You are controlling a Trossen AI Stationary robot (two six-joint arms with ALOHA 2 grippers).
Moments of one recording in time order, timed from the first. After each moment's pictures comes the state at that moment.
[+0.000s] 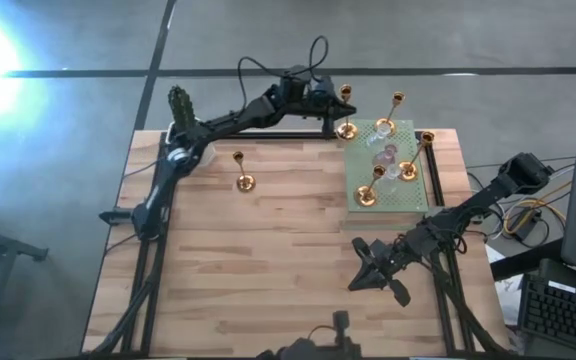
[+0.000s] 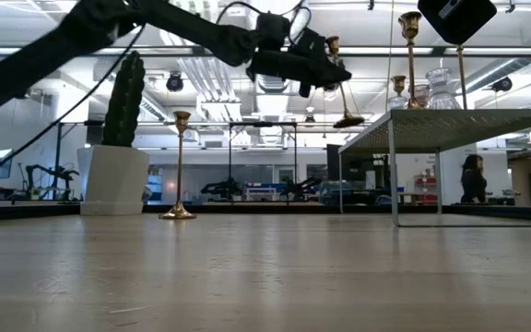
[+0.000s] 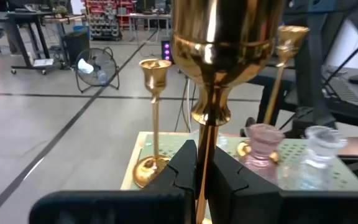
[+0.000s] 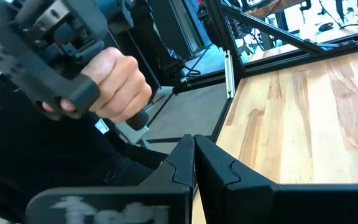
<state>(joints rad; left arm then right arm) 0.53 2.20 2.13 -0.01 0.51 0.08 0.54 1.16 0.50 0.58 -0.02 0.51</state>
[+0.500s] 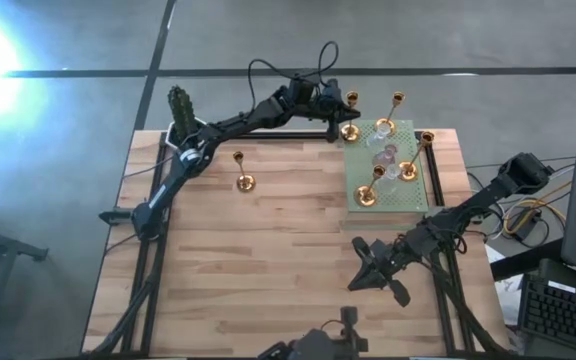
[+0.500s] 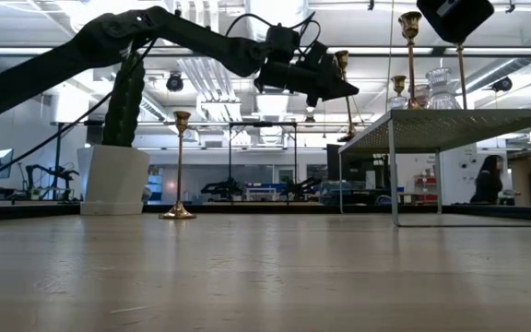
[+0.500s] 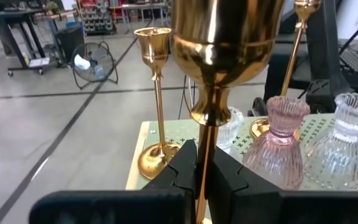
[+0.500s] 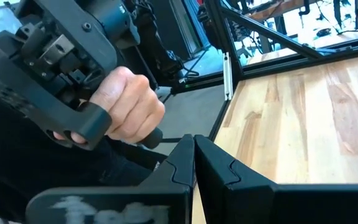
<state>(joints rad) 0.53 2.34 2.29 -0.09 0.52 0.19 0.54 1.16 0.50 0.58 -0.02 0.49</state>
